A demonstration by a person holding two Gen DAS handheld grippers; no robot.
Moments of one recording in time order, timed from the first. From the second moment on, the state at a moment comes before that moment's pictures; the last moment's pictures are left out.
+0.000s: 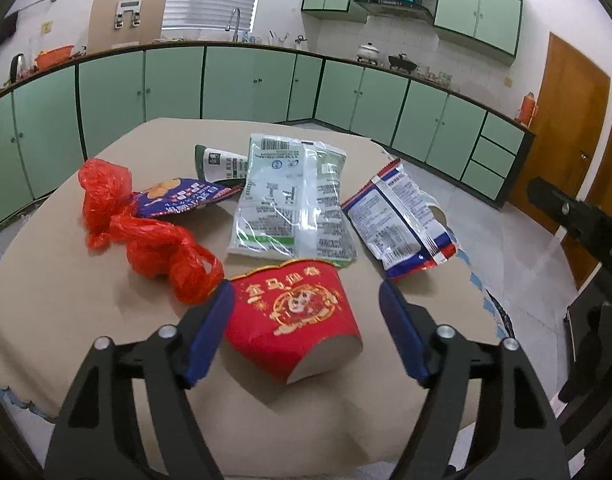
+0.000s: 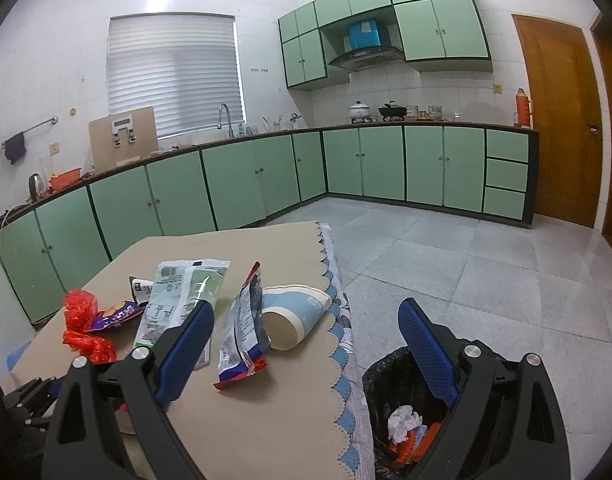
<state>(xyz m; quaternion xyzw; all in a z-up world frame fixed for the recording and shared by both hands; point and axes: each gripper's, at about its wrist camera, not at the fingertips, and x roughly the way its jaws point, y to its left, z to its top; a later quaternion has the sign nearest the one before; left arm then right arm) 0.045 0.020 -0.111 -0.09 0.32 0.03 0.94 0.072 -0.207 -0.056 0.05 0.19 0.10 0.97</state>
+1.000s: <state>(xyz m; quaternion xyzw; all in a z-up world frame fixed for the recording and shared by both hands) 0.059 0.031 -0.144 -0.13 0.38 0.04 0.91 0.073 -0.213 -0.054 0.05 0.19 0.09 0.98</state>
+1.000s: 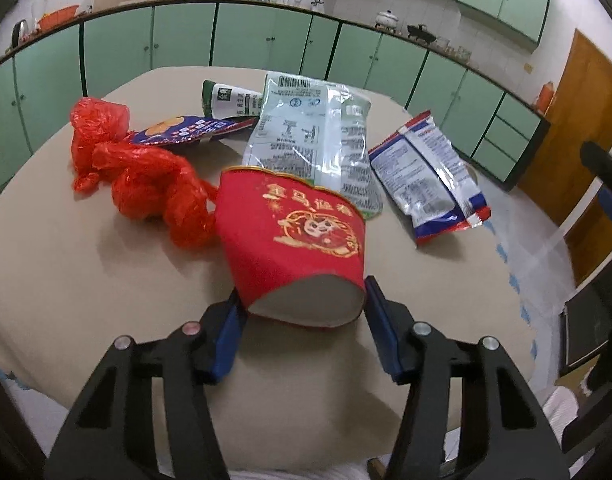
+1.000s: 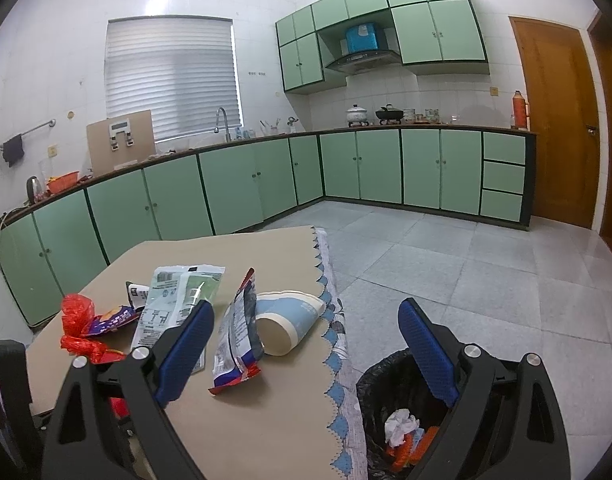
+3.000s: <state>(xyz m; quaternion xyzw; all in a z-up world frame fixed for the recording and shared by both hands) 0.081 0.054 -0.086 -0.05 0.25 0.06 0.96 0.118 -0.141 -0.079 0.03 0.25 0.23 0.94</state>
